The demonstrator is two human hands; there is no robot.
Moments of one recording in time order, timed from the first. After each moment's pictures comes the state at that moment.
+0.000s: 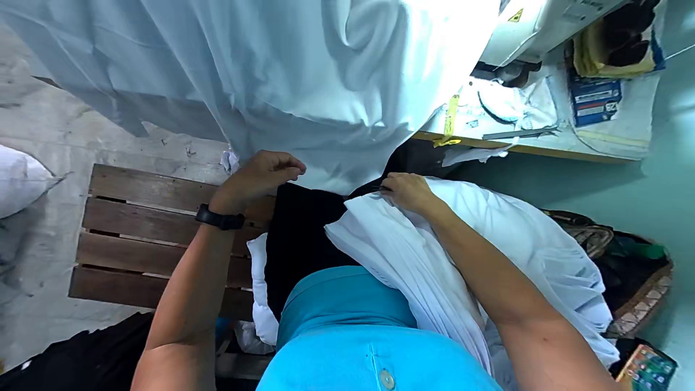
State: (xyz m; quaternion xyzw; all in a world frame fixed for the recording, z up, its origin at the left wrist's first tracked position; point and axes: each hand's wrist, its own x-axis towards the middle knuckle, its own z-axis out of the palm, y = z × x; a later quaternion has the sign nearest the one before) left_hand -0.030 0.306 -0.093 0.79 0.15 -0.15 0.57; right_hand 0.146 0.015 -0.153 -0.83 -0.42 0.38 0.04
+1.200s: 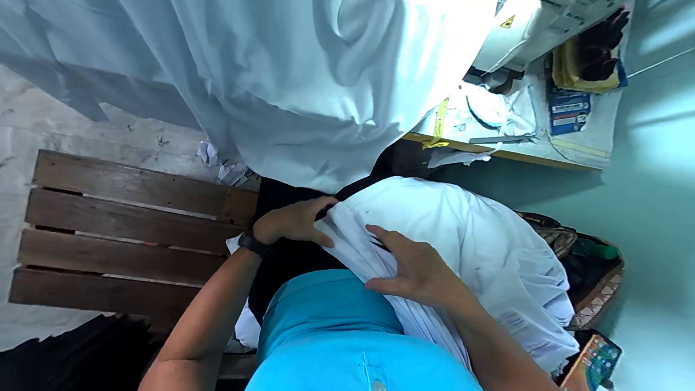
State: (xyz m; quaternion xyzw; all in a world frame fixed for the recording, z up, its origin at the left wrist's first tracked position) left_hand -0.041 0.220 -0.142 0.75 0.03 -0.29 0.60; right_hand 0.039 -0.027 -0.037 -0.81 -0.37 0.42 0.17
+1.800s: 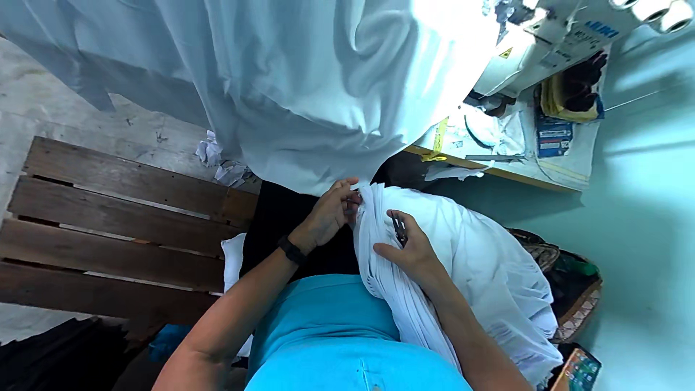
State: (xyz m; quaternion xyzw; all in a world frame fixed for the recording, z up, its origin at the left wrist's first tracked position) left_hand -0.011 0.159 -0.138 0.38 0.25 -0.08 0.89; right_hand 0.046 -0.016 -0.057 -0.82 -0.07 0.40 0.41
